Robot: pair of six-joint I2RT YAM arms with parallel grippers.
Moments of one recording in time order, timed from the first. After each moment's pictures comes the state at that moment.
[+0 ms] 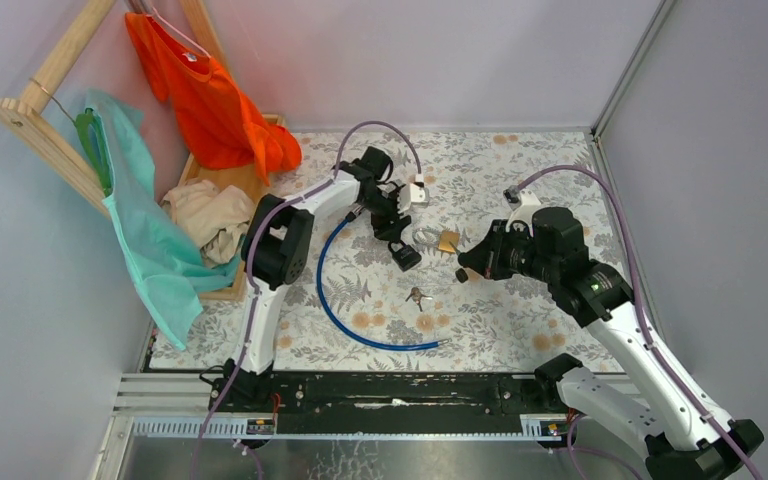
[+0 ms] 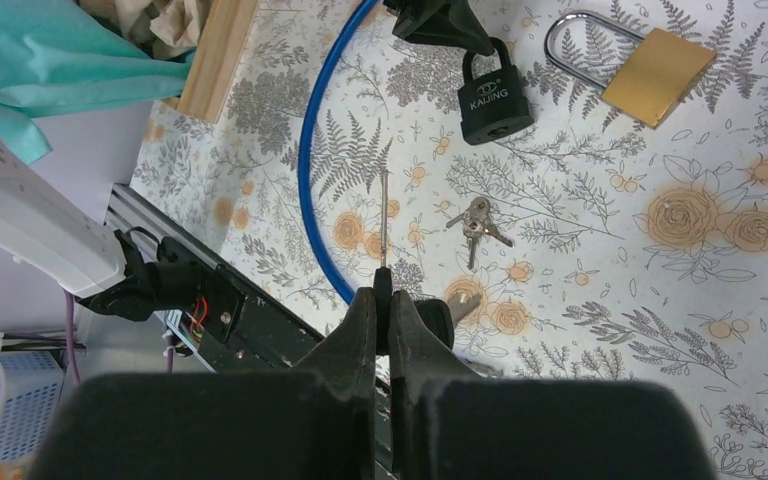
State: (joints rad) left arm -0.44 2.26 1.78 -0.72 0.67 0.92; right arm 0.48 0.82 0.91 -0.60 -0.30 0.50
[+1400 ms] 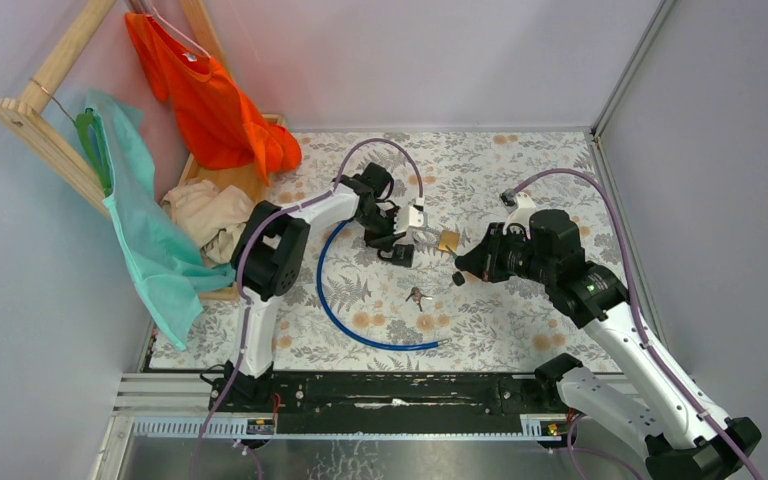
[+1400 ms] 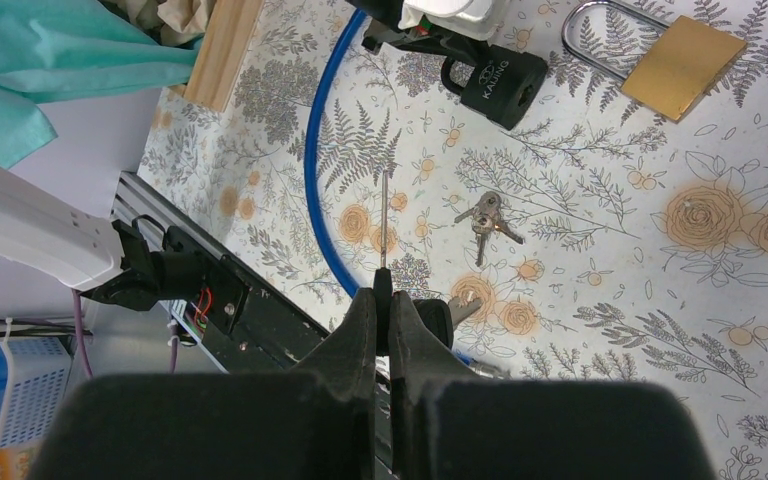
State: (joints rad) left arm -0.50 2.14 1.56 -0.68 0.55 0.99; right arm 0.48 0.83 0.87 -0.56 -0.33 0.50
